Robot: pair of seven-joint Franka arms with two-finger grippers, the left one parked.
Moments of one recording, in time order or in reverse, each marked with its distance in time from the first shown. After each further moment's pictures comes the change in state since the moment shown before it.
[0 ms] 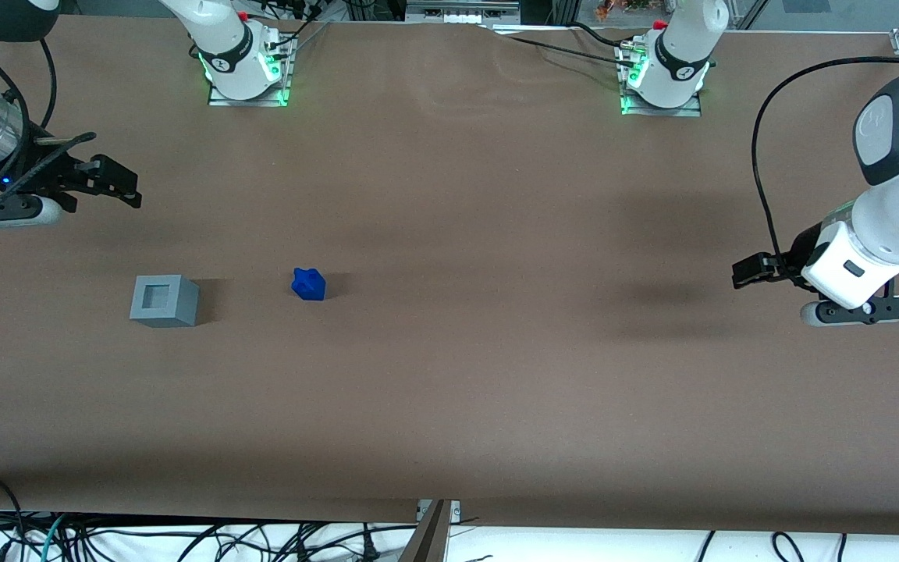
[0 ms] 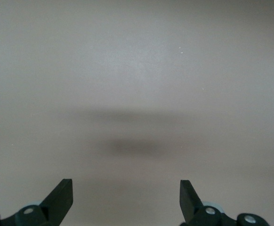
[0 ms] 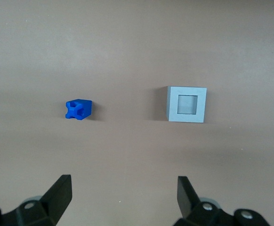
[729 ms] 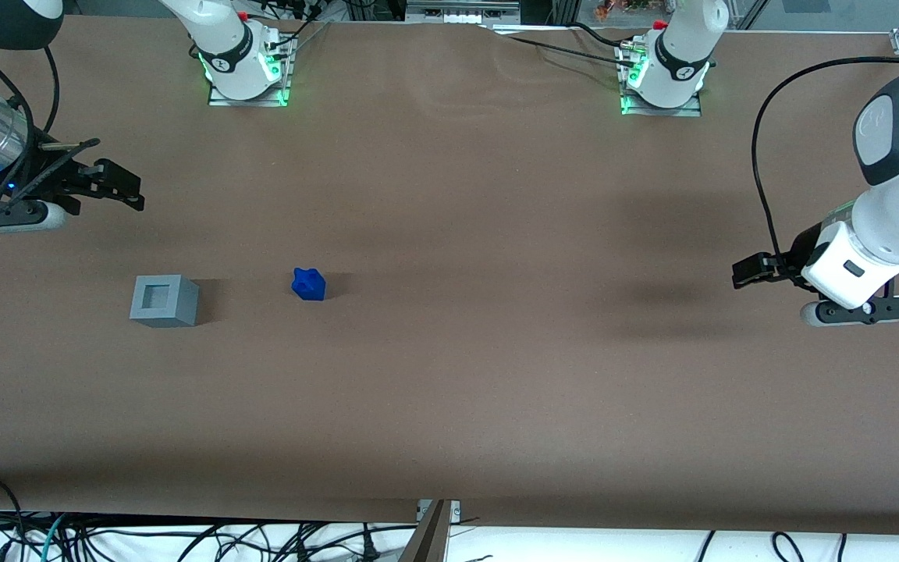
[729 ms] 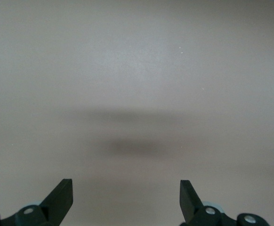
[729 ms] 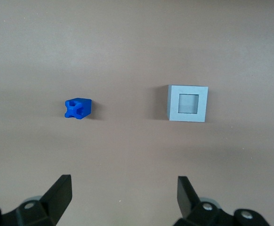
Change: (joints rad) arm 0.000 0.012 0.001 0.000 0.000 0.000 0.000
